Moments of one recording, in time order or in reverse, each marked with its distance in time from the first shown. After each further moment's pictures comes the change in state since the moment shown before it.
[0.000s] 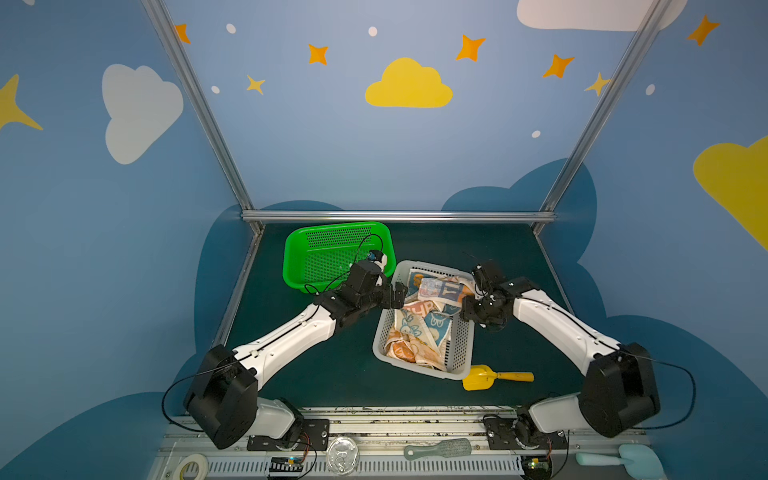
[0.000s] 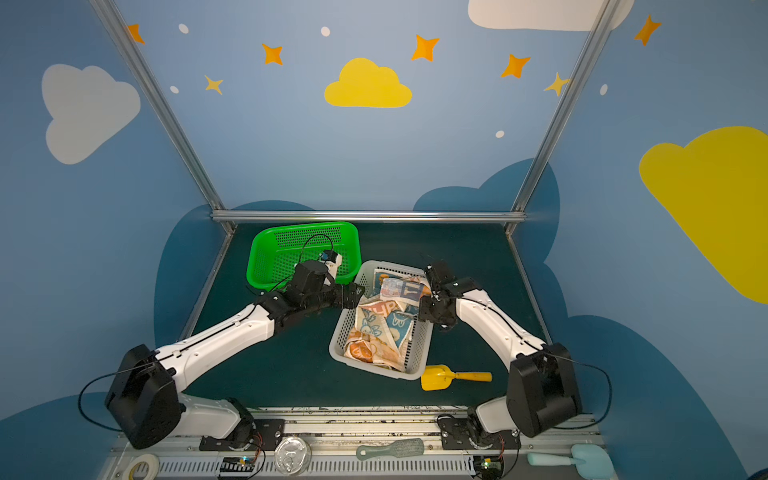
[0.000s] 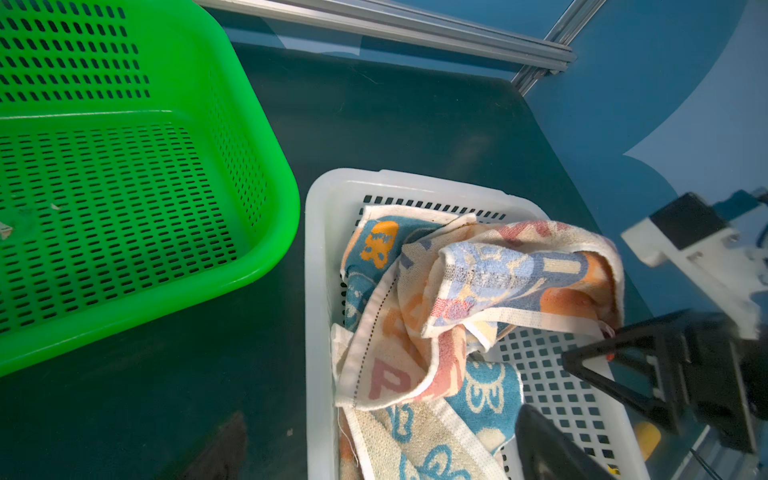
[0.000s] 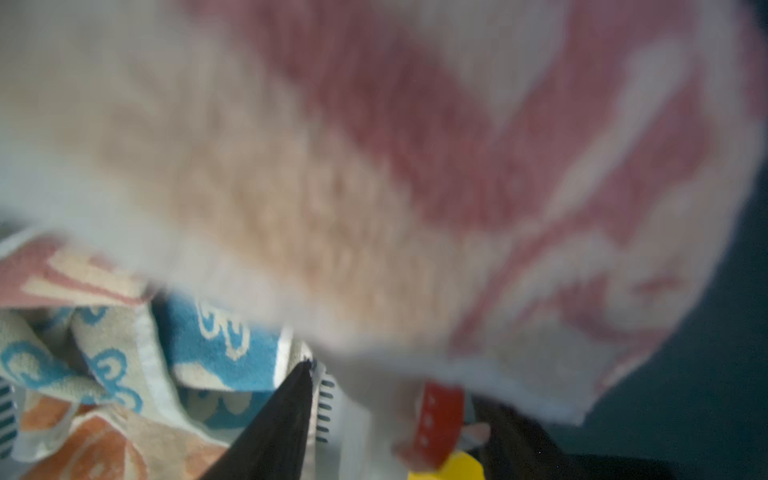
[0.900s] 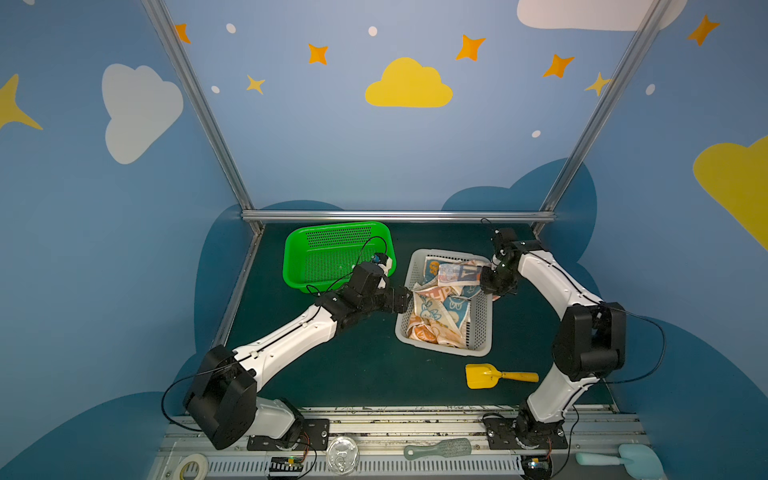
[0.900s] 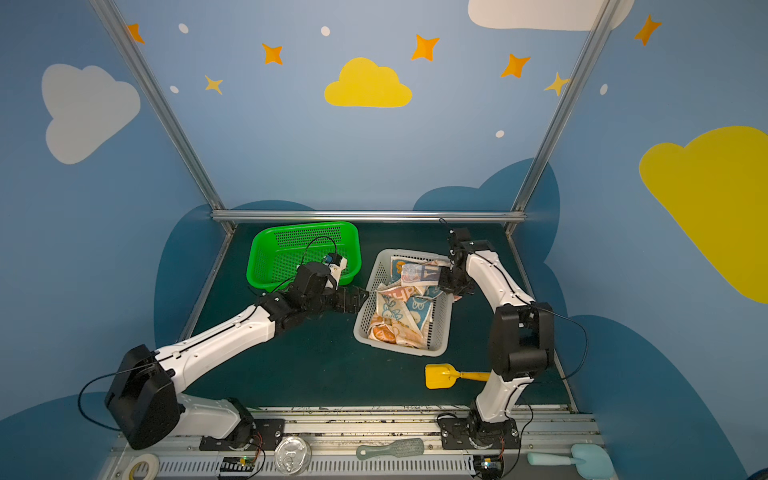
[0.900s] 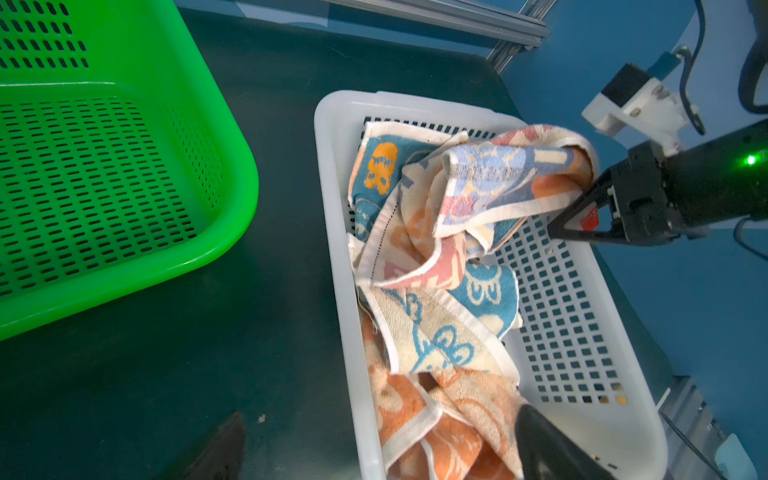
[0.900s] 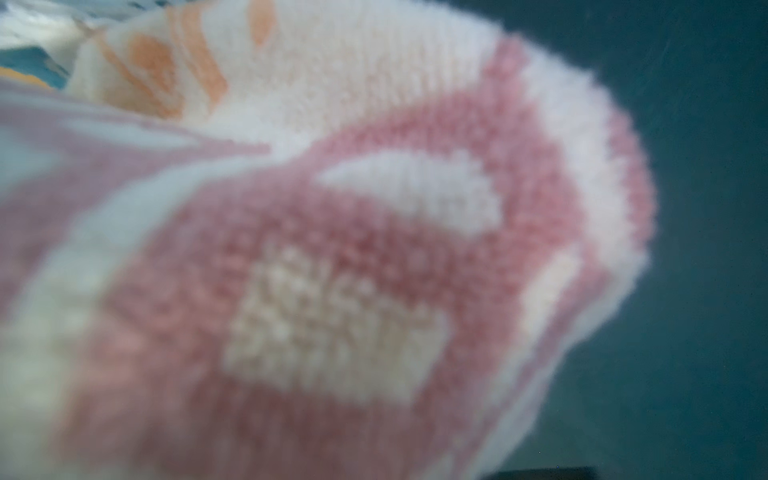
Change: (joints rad) left arm -0.023 -0.006 0.000 -0.015 0.052 0.005; right arm -0.247 0.304 0.414 -0.189 0.004 -0.107
